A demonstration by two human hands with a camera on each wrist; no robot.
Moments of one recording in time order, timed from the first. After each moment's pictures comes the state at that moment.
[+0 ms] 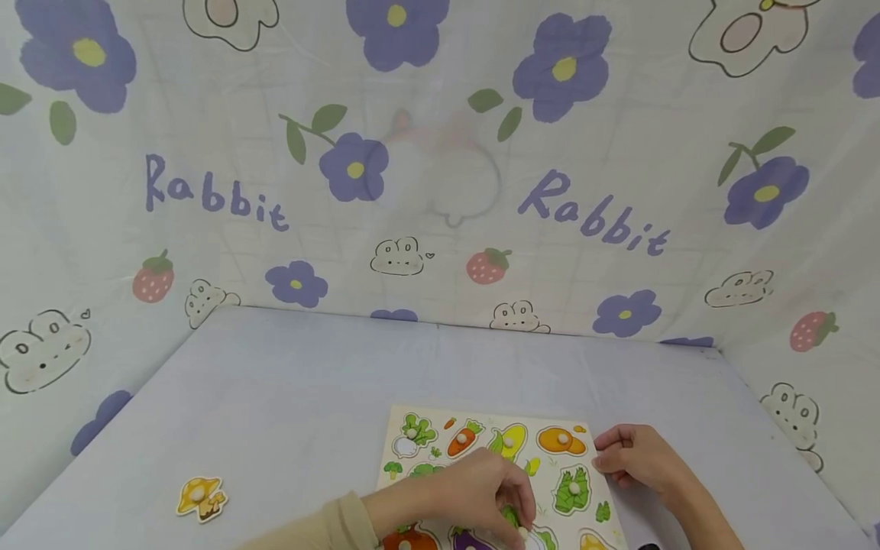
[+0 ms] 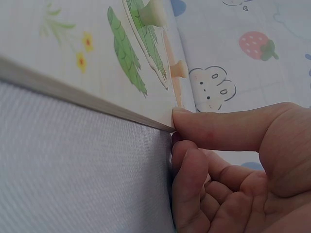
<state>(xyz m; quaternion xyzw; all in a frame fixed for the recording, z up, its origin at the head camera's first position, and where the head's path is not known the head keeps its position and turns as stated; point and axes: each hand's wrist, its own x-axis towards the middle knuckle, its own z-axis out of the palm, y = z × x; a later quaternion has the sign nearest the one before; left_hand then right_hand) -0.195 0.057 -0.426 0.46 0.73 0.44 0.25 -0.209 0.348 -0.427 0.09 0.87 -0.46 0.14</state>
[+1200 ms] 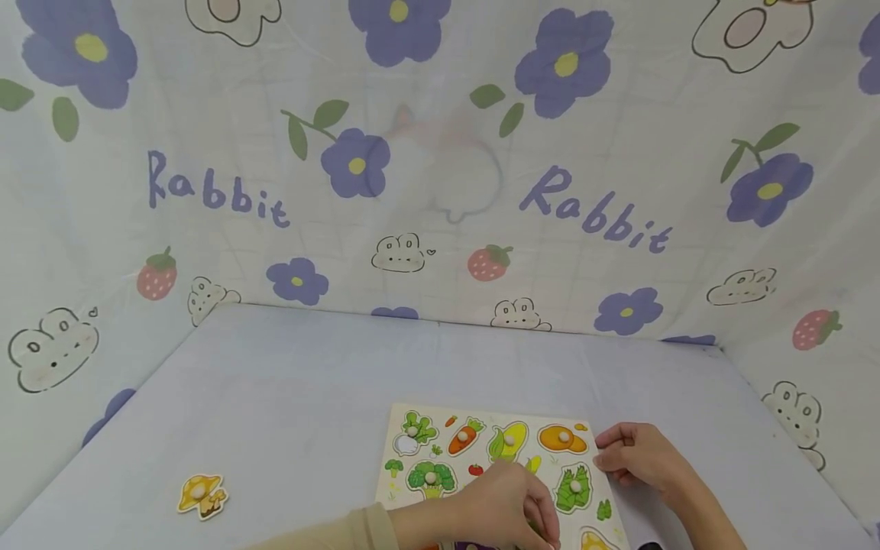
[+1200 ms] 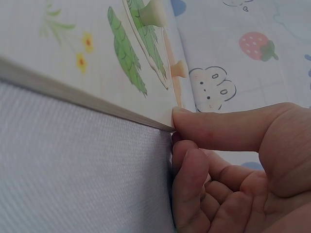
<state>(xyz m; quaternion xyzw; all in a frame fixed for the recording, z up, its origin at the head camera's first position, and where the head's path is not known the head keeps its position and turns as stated) -0.172 0.085 -0.434 0.41 0.77 0.44 0.19 -0.206 0.345 -0.423 0.09 0.87 -0.46 0.14</state>
